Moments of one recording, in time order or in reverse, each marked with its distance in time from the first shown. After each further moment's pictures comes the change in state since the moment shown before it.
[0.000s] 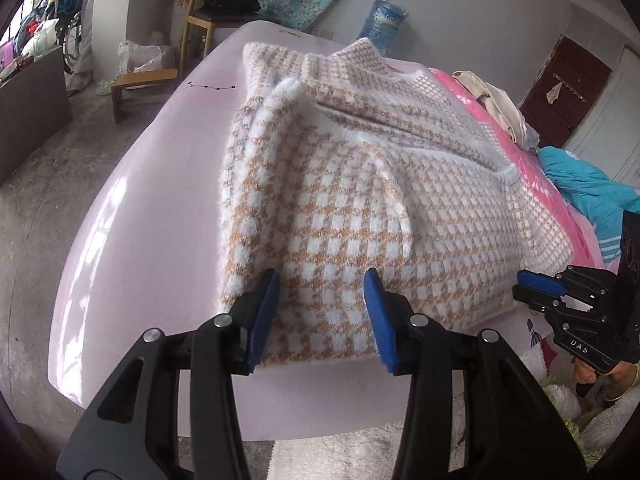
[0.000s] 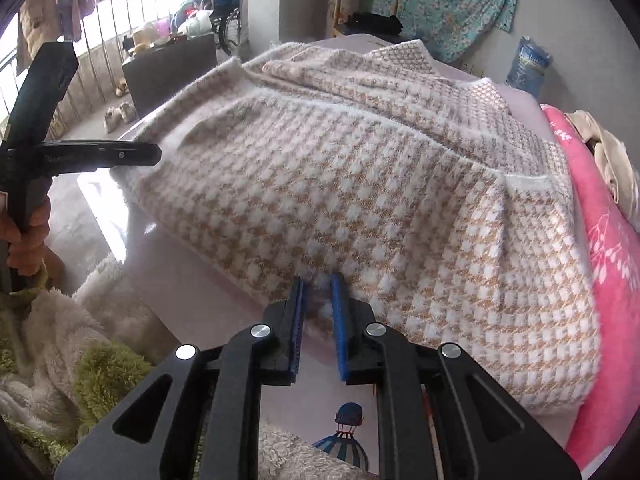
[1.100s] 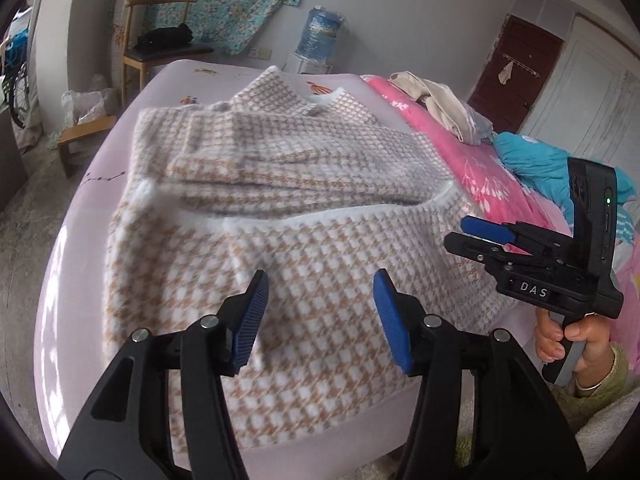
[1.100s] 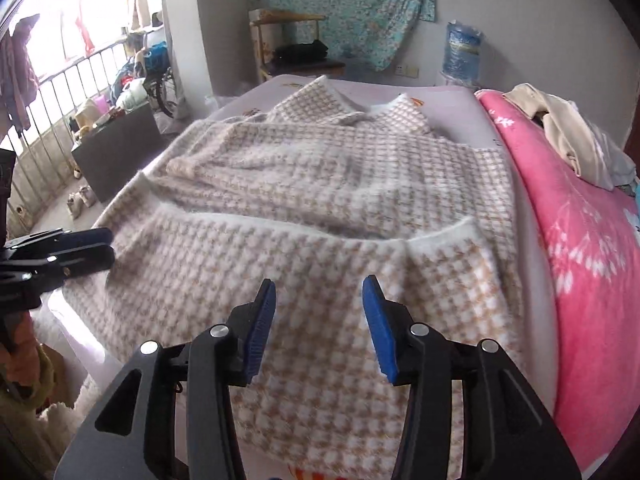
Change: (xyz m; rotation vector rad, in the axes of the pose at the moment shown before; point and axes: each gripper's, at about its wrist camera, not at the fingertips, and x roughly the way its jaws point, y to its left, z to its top) left arm 0.019 -0.094 0.053 0.179 -0.041 -0.109; right arm 0.010 -0.081 0.053 0.268 -0.114 -0.043
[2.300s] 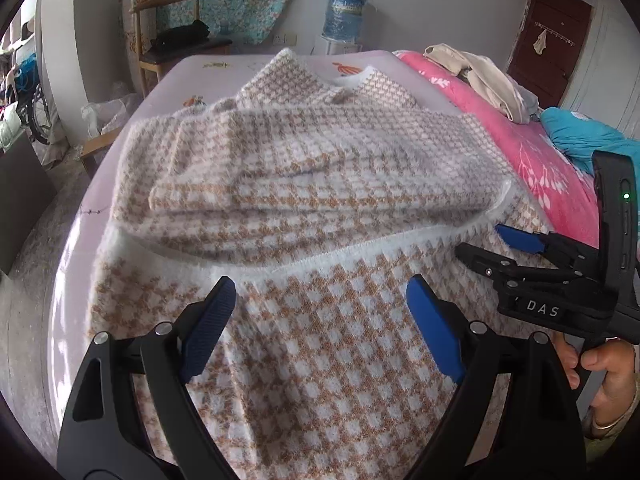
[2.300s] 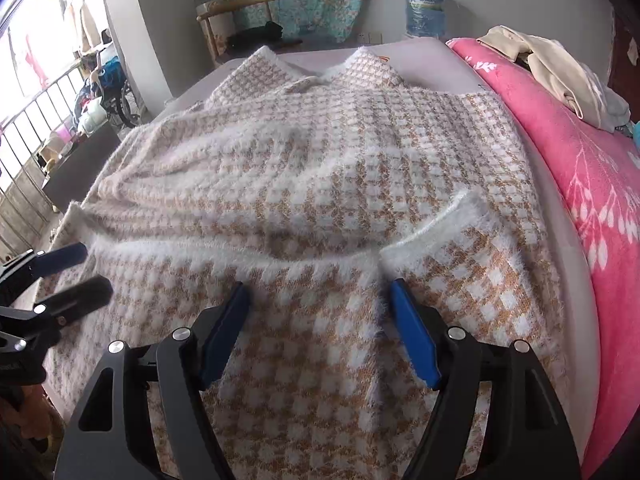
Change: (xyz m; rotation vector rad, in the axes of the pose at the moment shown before) left arm 0.051 -0.006 0.032 0.037 0.043 0.191; right arm 0.063 -0.037 0.010 0.176 0.073 -0.053
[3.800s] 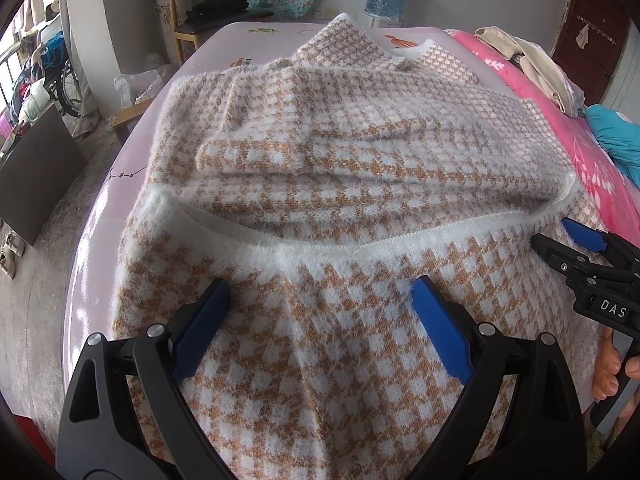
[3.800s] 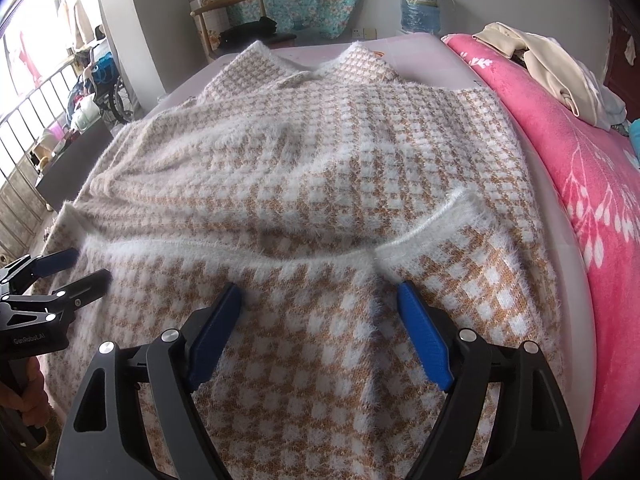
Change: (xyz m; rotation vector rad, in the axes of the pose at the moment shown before) left arm 0.027 0.031 -0.009 -0.079 0.117 0.116; right arm 0.003 -0.002 0.000 0.005 0.012 -0.021
